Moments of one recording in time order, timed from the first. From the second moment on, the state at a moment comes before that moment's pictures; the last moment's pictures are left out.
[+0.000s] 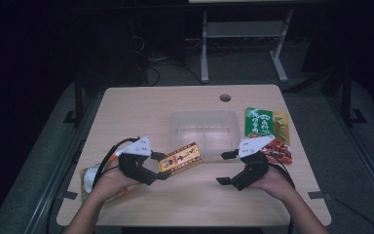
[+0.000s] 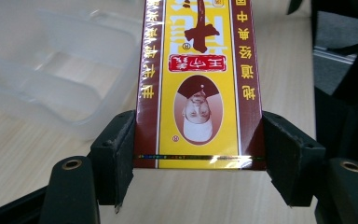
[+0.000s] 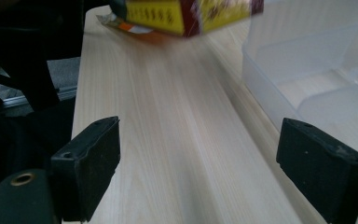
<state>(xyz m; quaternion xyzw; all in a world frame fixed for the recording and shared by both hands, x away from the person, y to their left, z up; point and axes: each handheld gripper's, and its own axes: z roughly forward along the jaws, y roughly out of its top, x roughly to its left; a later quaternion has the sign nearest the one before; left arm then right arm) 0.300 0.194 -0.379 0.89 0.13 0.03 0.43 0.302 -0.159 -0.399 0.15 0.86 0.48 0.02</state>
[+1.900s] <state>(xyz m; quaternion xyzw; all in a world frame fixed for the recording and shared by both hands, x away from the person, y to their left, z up) 0.284 0.176 -0.408 0.90 0.09 -0.02 0.43 0.291 -0.129 -0.388 0.05 0.88 0.47 -0.01</state>
